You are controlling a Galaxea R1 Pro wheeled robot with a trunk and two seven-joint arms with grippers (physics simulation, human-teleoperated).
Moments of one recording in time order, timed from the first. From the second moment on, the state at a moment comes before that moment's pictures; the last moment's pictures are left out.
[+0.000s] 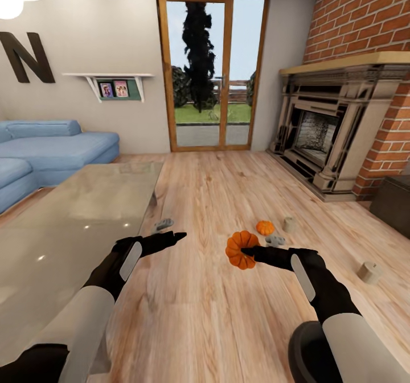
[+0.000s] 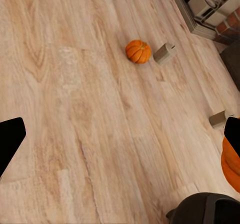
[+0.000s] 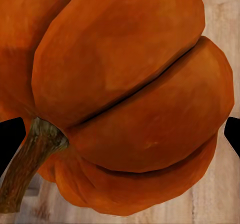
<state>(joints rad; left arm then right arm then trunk) -0.83 -0.03 0.00 -0.71 0.33 0.57 -0.33 -0.67 -0.08 -0.01 -0.96 -0.25 0.74 0.38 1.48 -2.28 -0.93</state>
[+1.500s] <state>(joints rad) -0.83 -0.04 0.00 -0.69 0.33 0.56 -0.33 -0.67 -0.08 -0.01 -0.96 -0.25 0.74 0.38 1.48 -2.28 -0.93</state>
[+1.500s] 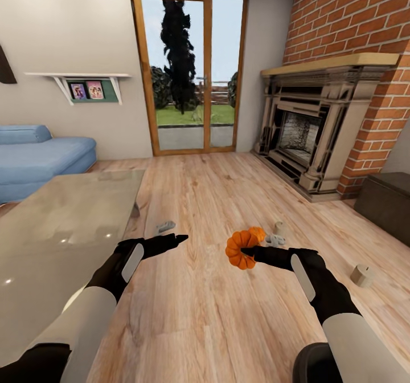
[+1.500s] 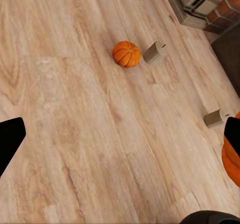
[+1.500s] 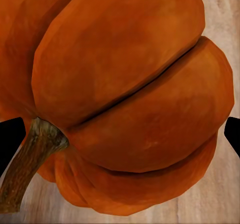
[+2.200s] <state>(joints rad) -0.83 -0.04 0.00 -0.68 0.33 0.56 -0.33 -0.67 -0.08 -0.01 -0.96 -0.25 0.74 0.38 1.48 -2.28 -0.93</state>
